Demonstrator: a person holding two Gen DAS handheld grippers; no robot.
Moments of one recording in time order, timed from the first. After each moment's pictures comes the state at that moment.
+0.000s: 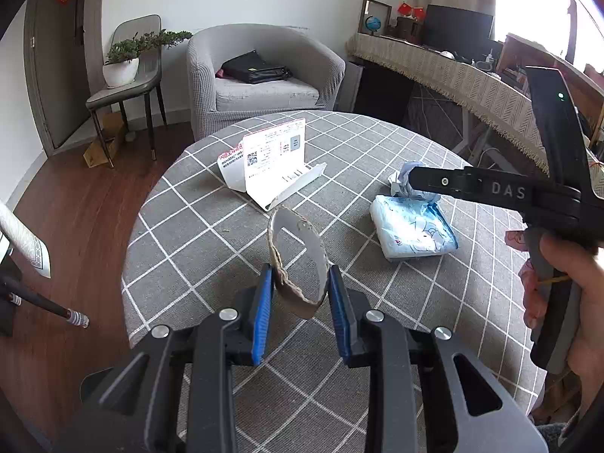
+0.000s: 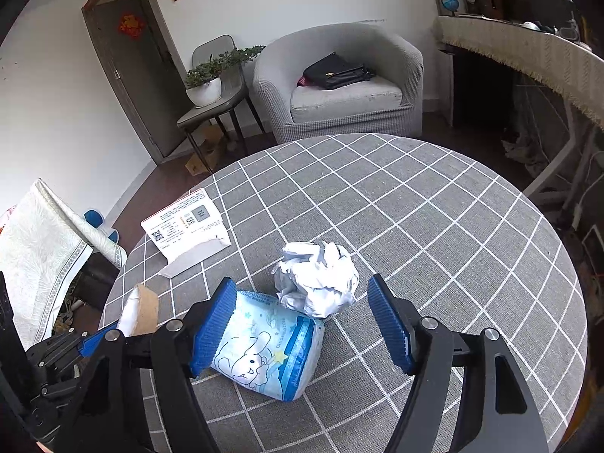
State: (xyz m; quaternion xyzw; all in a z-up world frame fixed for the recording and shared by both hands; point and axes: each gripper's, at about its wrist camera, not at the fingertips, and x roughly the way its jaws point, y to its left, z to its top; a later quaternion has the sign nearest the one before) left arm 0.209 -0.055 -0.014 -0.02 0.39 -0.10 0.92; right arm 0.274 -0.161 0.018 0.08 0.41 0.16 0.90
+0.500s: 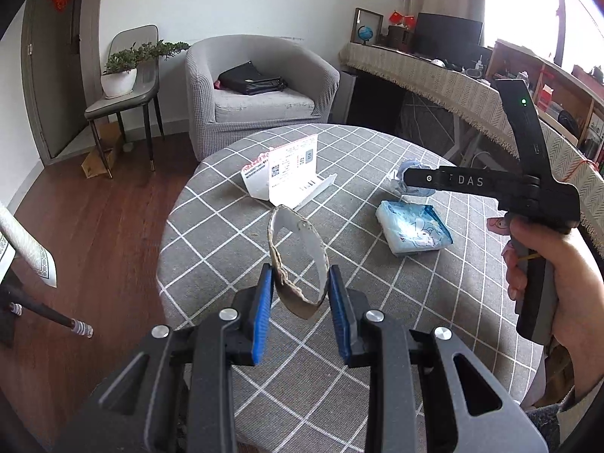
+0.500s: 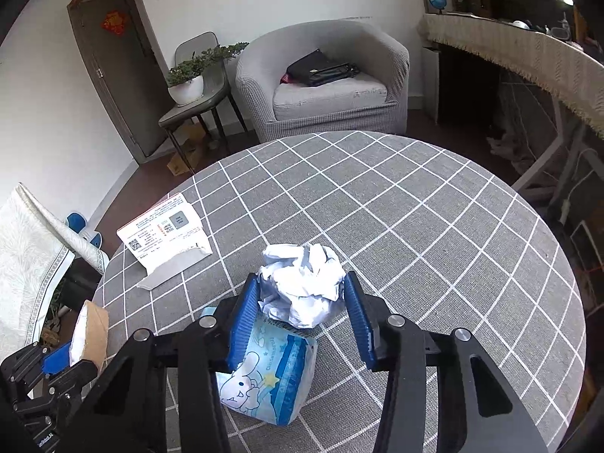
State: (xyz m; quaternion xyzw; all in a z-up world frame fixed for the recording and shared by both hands) left arm 0.193 -0.023 0.001 -0.02 0.37 -0.11 0.92; right arm 0.282 -0.154 0.018 0.07 0.41 0.12 0.90
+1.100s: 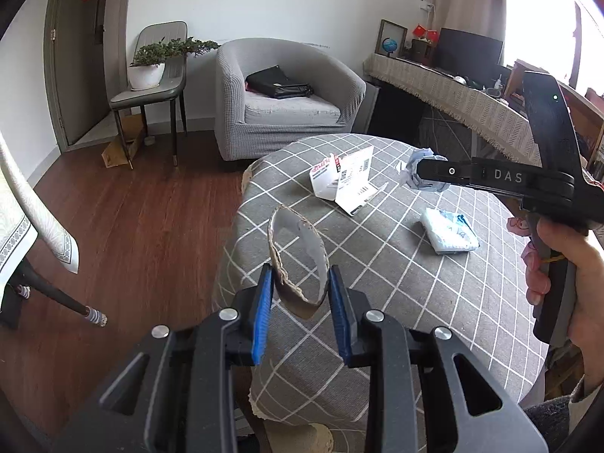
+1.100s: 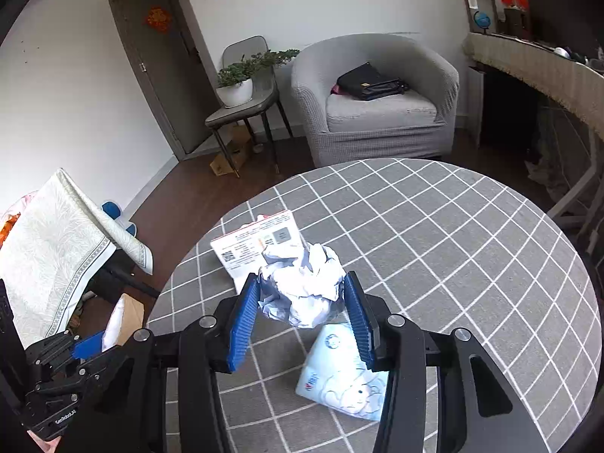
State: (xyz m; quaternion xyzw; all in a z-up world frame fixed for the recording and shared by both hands) left arm 0.177 0.035 0.008 -0.04 0.36 -0.08 0.93; right arm 0.269 -0.090 0.048 0.07 0.39 0.21 0.89
